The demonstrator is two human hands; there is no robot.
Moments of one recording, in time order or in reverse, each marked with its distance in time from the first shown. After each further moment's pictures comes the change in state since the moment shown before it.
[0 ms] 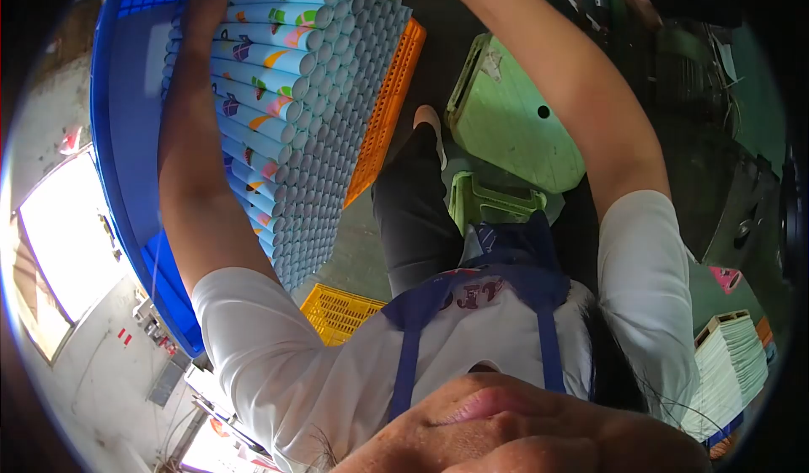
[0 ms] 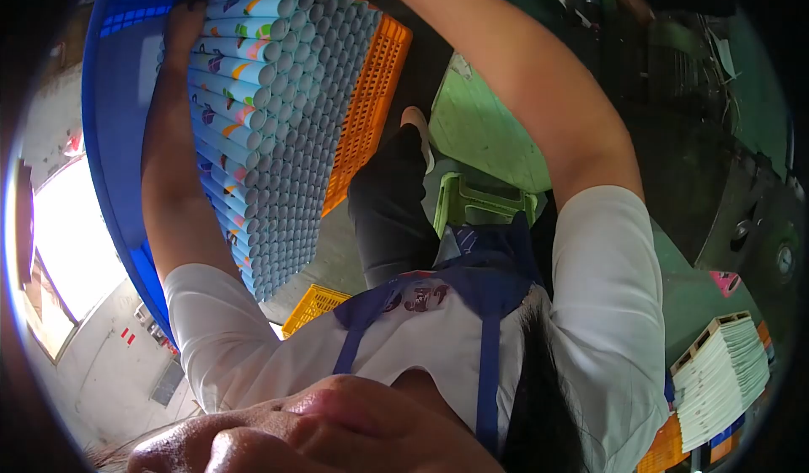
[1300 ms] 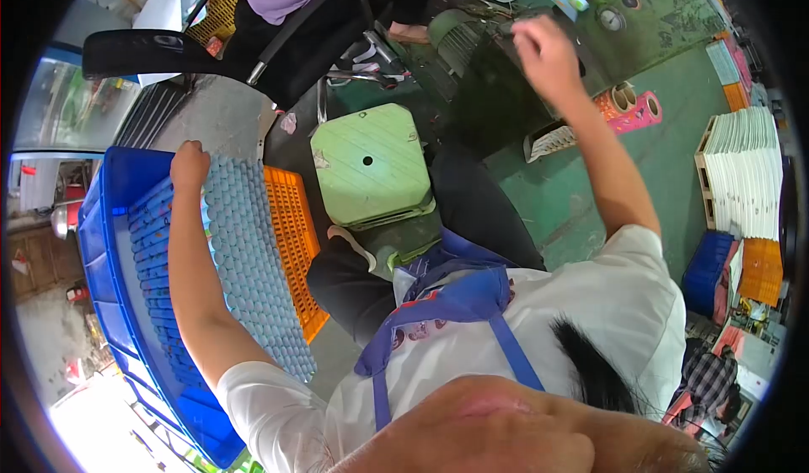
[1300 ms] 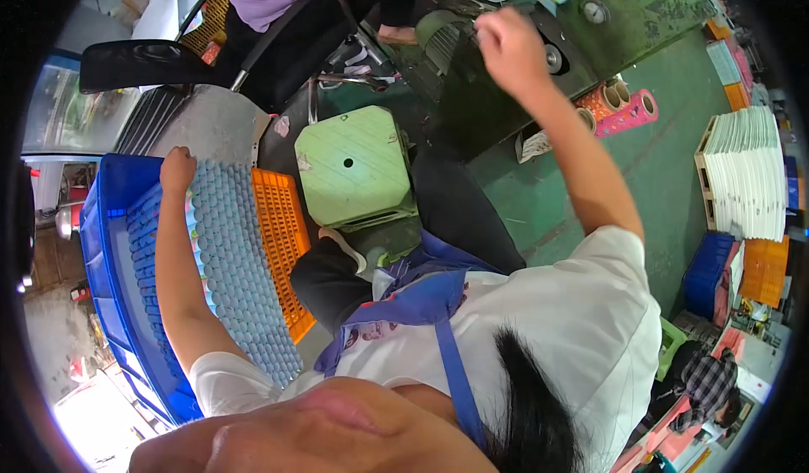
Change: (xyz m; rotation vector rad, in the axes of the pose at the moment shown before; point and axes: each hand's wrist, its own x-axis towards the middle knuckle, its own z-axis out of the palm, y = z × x) left_hand -0.078 0.226 -0.028 0.161 -0.029 0.417; right_hand -0.487 -0.024 -0.286 -1.109 1.023 -0.399
